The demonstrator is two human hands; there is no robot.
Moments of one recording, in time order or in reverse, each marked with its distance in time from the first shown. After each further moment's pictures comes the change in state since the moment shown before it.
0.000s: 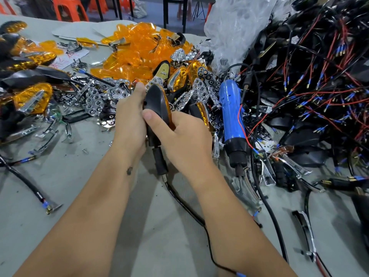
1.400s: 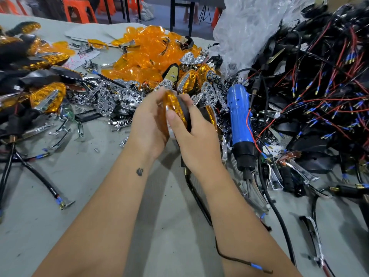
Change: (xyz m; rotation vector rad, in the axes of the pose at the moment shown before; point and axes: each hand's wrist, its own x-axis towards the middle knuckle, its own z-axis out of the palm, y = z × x) left_hand -0.007 -0.001 0.005 -0.370 -0.312 -0.095; right_hand 0.003 0.017 0.007 0.146 -0.042 0.036
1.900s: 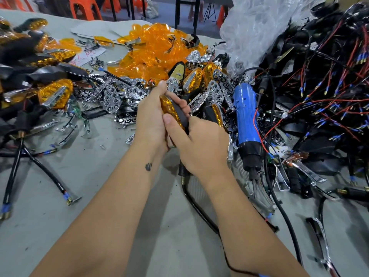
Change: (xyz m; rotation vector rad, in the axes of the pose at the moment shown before) left_hand 0.007 0.002 0.006 -0.016 0.228 0.038; right_hand -0.005 -0.013 0.002 -0.391 0.085 -0.113
